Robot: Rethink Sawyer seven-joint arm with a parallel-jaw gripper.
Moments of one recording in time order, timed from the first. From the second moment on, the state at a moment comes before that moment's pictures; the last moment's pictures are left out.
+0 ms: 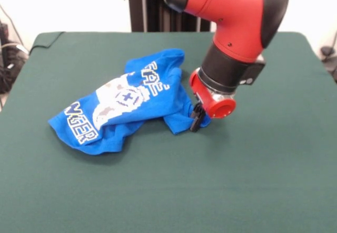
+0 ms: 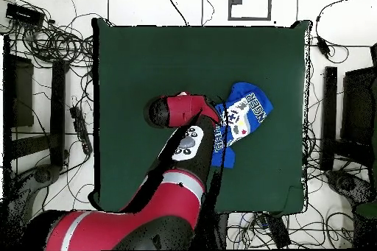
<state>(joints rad) 0.17 -0.18 -0.37 1.26 0.00 0.48 3.08</state>
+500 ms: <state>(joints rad) 0.16 -0.19 -0.35 1.26 -0.01 0.49 3.08</state>
